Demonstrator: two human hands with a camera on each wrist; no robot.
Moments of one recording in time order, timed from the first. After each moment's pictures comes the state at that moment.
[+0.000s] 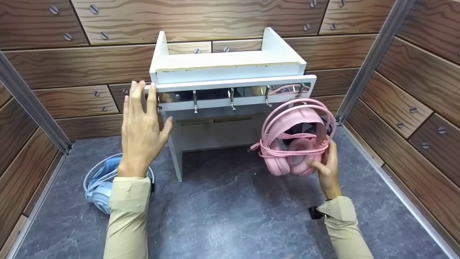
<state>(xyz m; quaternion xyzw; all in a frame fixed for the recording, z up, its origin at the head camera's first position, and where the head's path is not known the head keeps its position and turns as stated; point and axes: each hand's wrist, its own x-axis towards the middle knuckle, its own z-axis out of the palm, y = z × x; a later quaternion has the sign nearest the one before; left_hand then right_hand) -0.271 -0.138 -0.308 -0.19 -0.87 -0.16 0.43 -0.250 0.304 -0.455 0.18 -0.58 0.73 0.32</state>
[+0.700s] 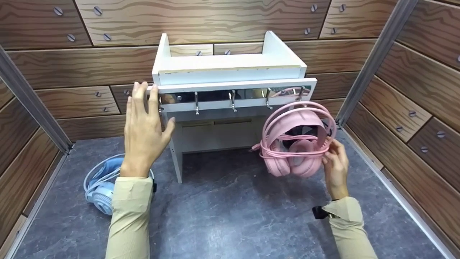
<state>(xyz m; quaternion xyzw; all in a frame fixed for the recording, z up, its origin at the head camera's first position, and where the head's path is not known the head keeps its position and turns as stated) -0.271 -0.136 -0.308 -0.18 -0.87 -0.18 0.42 -0.252 0.317 -0.445 0.11 -0.48 0.82 0.30</state>
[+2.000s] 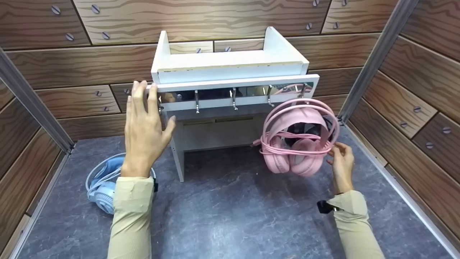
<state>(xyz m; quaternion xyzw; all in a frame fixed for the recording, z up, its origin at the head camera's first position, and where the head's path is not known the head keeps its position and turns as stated) -0.272 -0.136 -0.309 -0.18 -0.87 -0.17 0.43 -0.265 0.336 -0.449 -0.19 -0.67 0.67 0.28</state>
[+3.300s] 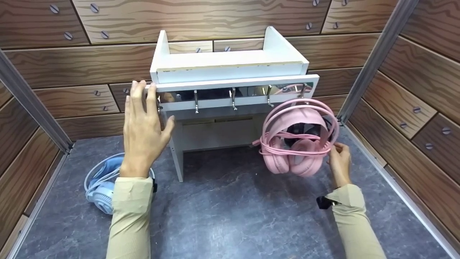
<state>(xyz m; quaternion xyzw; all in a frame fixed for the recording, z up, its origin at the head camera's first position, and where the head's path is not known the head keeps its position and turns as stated) -0.272 -0.135 -0.308 -0.17 -0.87 -0.17 0.43 -0.275 0.344 -0.448 -0.22 -0.76 0.57 0.22</state>
